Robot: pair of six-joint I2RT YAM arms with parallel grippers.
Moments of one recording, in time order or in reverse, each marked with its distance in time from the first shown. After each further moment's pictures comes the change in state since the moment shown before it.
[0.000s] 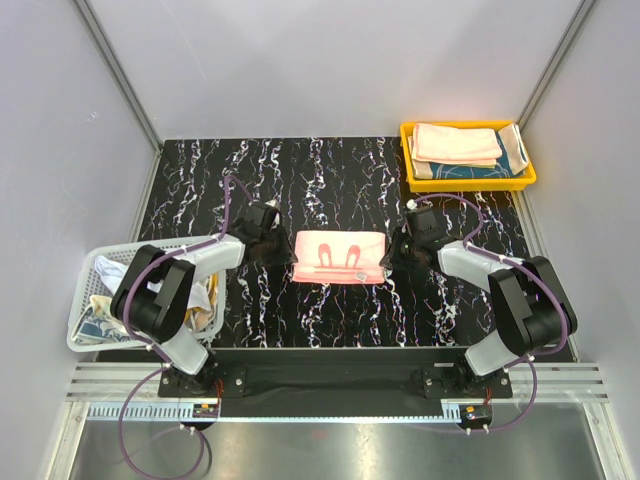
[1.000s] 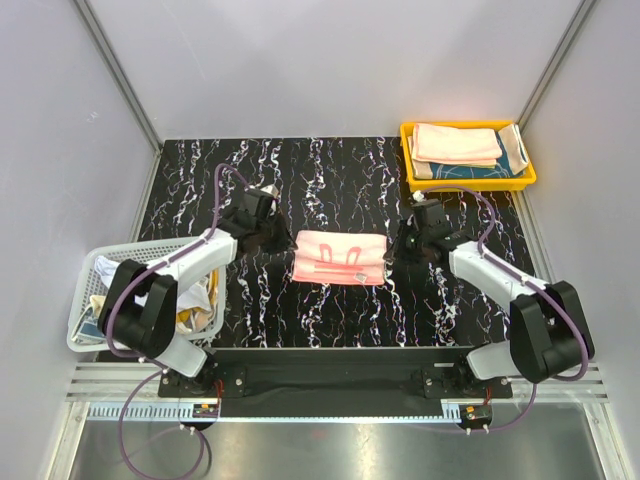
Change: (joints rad) left arm -0.003 -0.092 0.088 -0.104 0.005 0.003; right arm 0.000 -0.145 0.055 -0.143 -0.004 0.005
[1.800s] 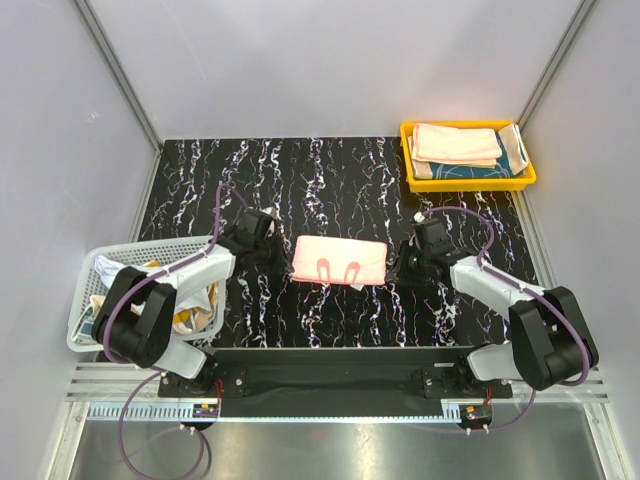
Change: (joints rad) left arm -0.016 -0.066 -0.156 0.006 0.018 -0.014; right arm 0.004 -0.048 -0.151 0.013 -0.047 0.029
